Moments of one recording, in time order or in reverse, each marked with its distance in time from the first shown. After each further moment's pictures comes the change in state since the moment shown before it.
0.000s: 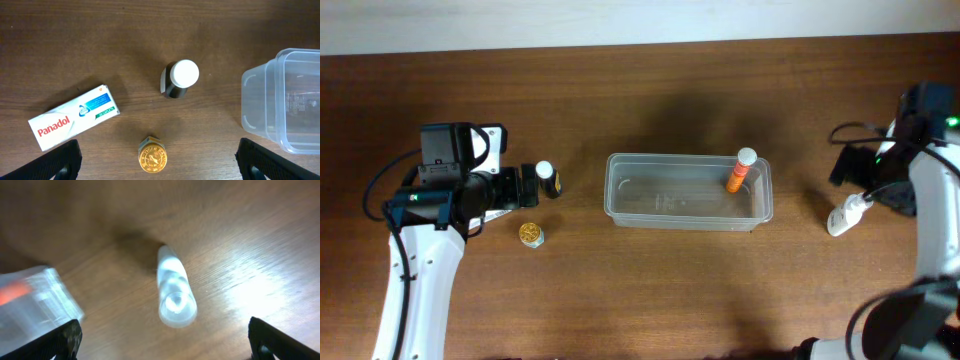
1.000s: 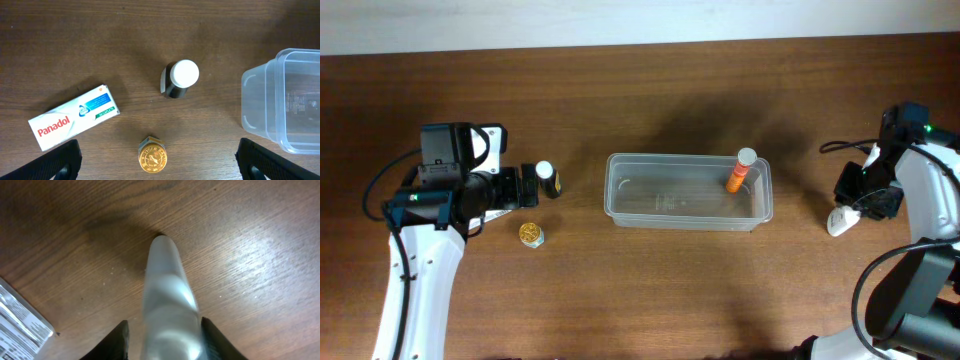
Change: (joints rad) left arm 0.000 0.000 0.000 0.000 0.000 0.000; right arm -0.021 0.100 -0.109 0.101 -0.016 -0.005
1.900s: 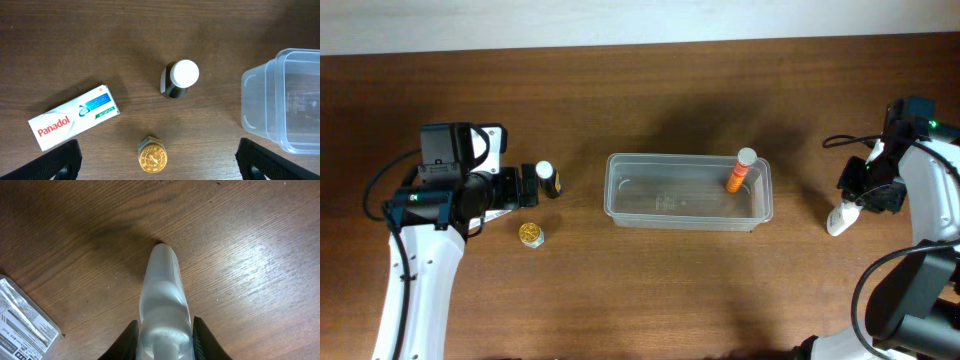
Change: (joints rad) left arm 0.000 0.000 0.000 0.000 0.000 0.000; right arm 0.000 0.000 0.042 -0.016 0.002 -0.008
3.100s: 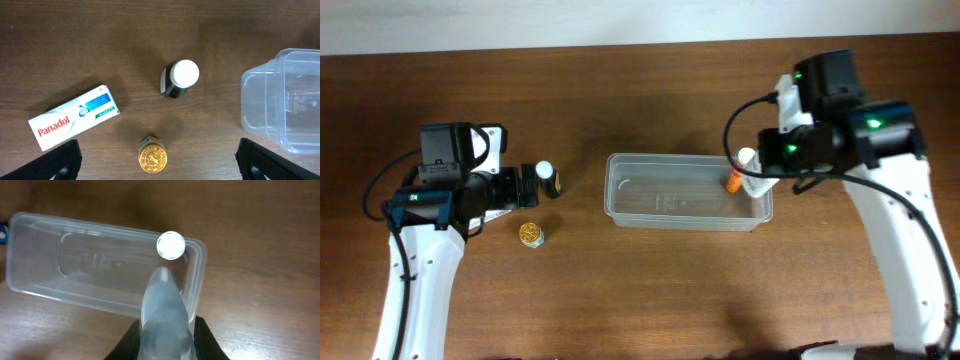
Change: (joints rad) left arm 0.000 0.000 0.000 0.000 0.000 0.000; right arm 0.542 -0.199 0.265 -0.146 -0.101 -0.067
